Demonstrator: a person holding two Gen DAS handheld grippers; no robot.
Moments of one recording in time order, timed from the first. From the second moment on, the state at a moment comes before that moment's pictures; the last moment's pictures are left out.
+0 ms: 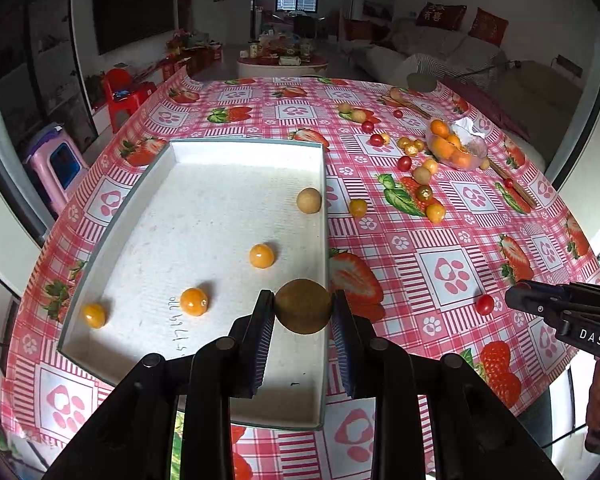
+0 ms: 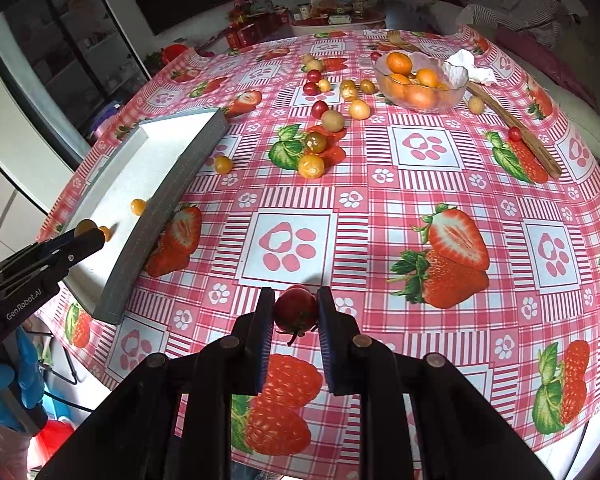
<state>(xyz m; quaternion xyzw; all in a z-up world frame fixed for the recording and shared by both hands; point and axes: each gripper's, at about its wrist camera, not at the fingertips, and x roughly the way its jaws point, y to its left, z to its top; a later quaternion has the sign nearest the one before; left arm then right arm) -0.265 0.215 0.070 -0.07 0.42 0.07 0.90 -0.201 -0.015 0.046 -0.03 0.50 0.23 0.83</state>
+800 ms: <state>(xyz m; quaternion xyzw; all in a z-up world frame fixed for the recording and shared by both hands) -0.276 0.312 0.022 -0.09 0.47 0.16 0.86 -0.197 0.187 0.043 -0.13 0.50 0.35 0.78</state>
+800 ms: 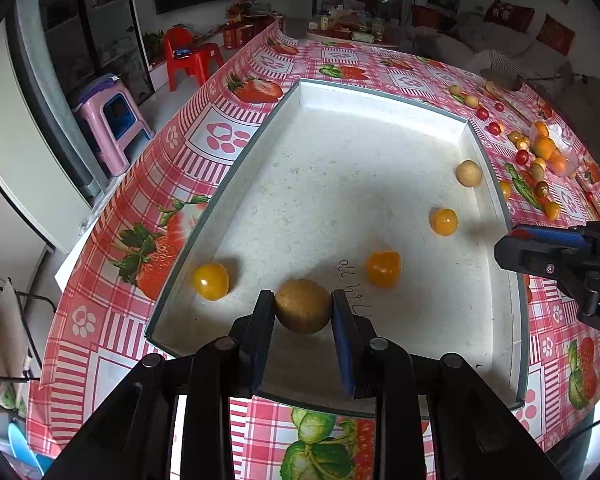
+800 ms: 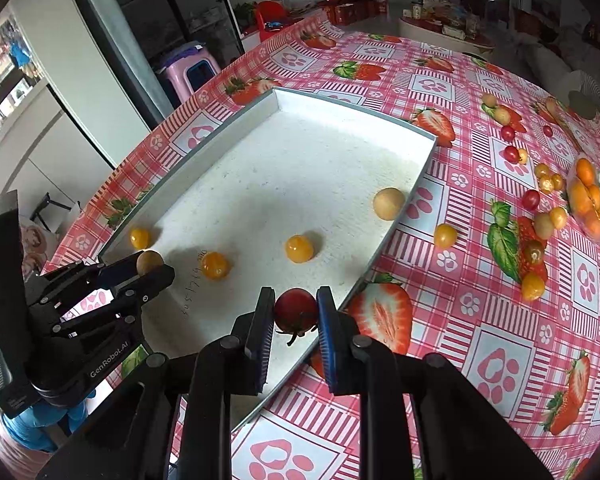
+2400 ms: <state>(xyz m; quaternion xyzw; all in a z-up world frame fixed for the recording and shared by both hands) -0.262 0.242 0.060 -0.05 0.46 0.11 0.88 -0.175 0.064 0.040 -0.04 0.53 0.27 0.80</state>
